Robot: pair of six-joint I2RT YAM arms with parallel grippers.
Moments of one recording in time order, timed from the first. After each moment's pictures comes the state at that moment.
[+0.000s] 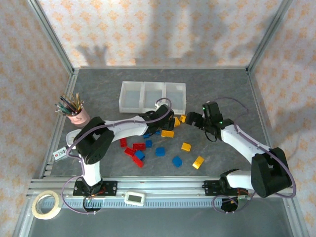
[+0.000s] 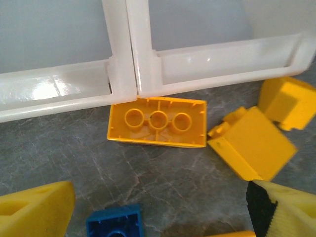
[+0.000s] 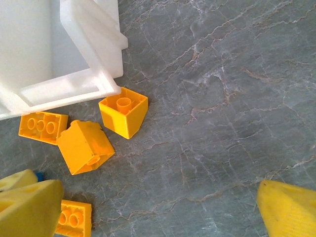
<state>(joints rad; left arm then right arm) -0.78 1.86 1.19 -0.30 -0.32 -0.54 0.33 1.27 0.71 -0.33 -0.07 0.61</state>
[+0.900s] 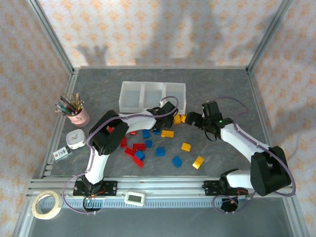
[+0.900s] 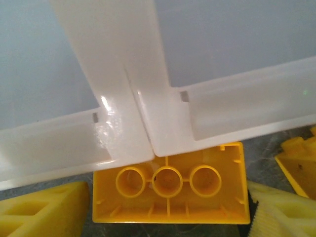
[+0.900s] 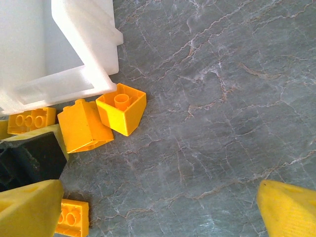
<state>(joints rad) -0.74 2.06 1.36 -0.34 -0.39 -0.44 0.33 1.29 0.73 -0.36 -0.06 0.61</state>
